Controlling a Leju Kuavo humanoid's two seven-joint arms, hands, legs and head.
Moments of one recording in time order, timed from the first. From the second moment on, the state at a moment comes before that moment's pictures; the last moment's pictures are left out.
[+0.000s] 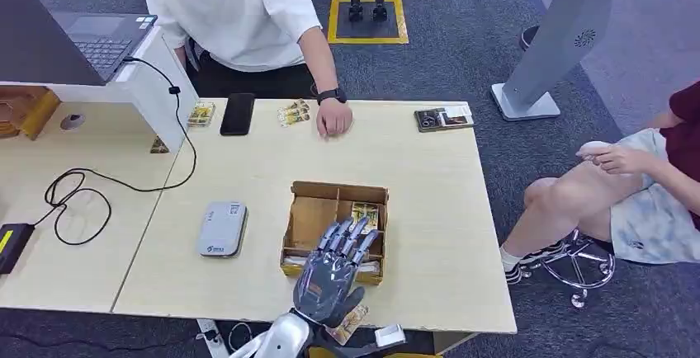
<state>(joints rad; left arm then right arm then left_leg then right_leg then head) -0.22 -0.08 -0.80 -1.20 -1.36 0.45 0.24 -0.05 0.22 -1.15 -0.20 1.50 -0.15 0.11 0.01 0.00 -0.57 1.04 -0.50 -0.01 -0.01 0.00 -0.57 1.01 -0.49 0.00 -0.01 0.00</state>
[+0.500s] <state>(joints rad) -0.22 -0.08 -0.79 -1.18 -1.43 0.29 0.37 -0.05 0.23 -1.15 -0.20 1.49 -0.15 0.12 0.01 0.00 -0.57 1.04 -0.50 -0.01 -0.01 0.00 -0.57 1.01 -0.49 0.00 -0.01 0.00</state>
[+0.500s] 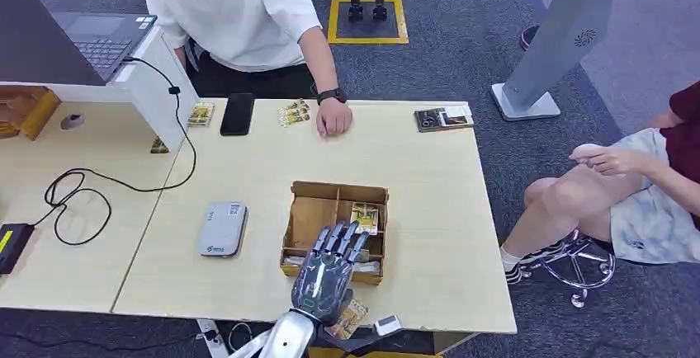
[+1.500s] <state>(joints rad) -0.24 -0.11 -0.75 -1.12 -1.41 0.34 0.37 -0.05 0.23 -1.15 -0.20 1.48 -0.15 0.13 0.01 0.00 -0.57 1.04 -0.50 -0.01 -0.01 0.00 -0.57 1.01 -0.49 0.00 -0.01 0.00</state>
